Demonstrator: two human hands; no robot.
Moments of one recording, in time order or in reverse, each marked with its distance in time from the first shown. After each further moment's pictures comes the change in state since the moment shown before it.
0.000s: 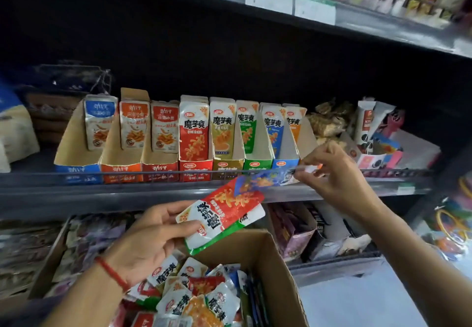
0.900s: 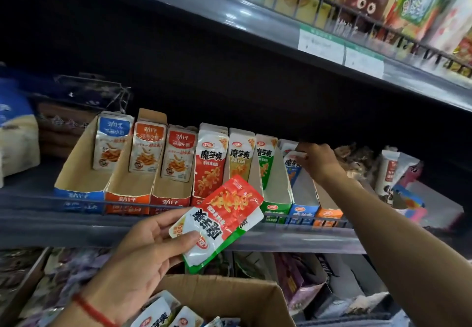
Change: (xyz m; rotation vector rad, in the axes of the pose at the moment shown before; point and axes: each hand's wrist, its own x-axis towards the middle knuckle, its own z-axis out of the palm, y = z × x) left_hand 0.008 0.041 -0.007 -0.133 0.161 0.099; right_hand 0.194 0.033 0.057 -0.558 -0.099 0.122
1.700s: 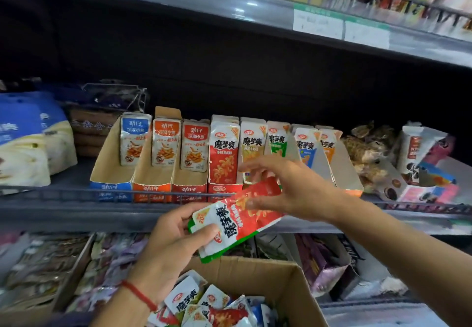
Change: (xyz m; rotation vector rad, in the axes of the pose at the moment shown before) left_hand -0.008 -0.023 0.000 0.322 0.118 0.156; right_hand -0.144 -0.102 -0.053 0.485 -0.261 -0.601
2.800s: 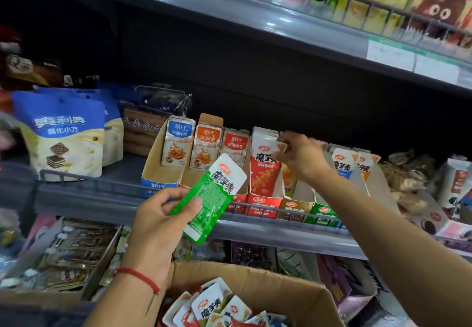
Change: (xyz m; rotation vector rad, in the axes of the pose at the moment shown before) left_hand 0.014 0.011 -0.075 -0.154 0.363 0.156; right_hand 0.124 0.031 0.025 -0.057 0.329 0.356
